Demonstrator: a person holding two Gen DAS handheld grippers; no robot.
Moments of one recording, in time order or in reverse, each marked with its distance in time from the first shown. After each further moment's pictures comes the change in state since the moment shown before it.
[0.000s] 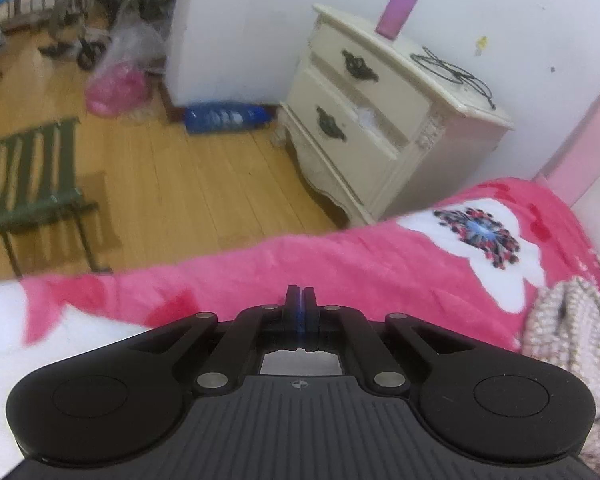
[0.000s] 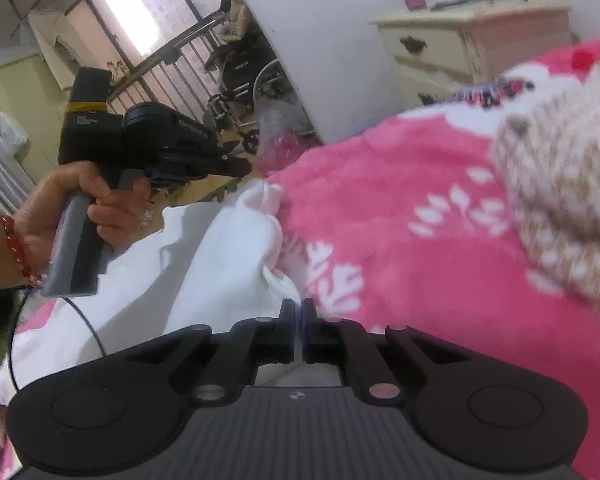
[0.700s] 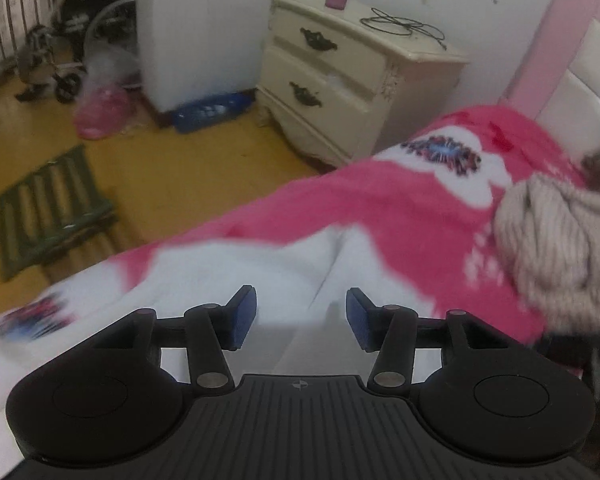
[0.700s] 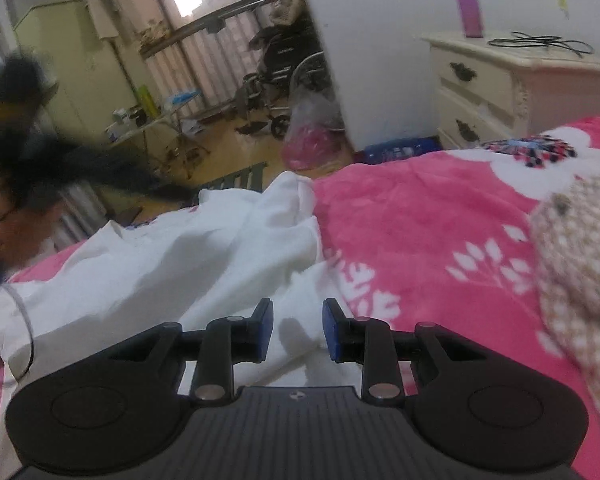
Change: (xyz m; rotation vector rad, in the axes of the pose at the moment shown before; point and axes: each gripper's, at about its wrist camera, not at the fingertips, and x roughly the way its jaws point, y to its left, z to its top) left arm -0.062 -0.006 -0.020 0.231 0.059 0.045; right arm 0.002 0.047 0.018 -0.239 0.046 -0.010
